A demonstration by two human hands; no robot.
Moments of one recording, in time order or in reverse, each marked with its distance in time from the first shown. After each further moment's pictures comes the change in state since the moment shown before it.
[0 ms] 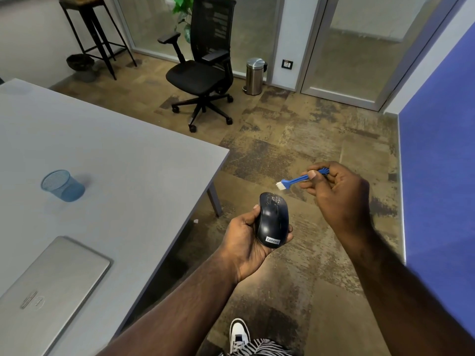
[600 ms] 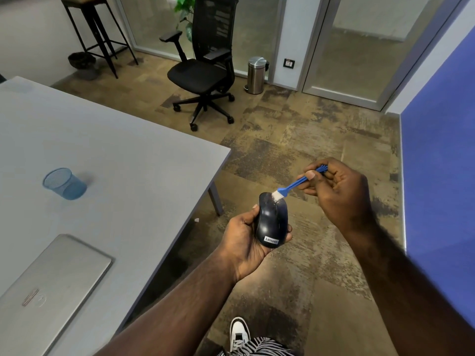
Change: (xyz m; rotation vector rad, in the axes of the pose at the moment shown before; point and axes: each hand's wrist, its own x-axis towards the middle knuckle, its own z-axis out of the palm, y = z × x) left_hand -0.003 0.002 -0.003 0.004 -0.009 0.012; right_hand 0.003 -0.003 -0.003 0.082 -0.143 -0.045
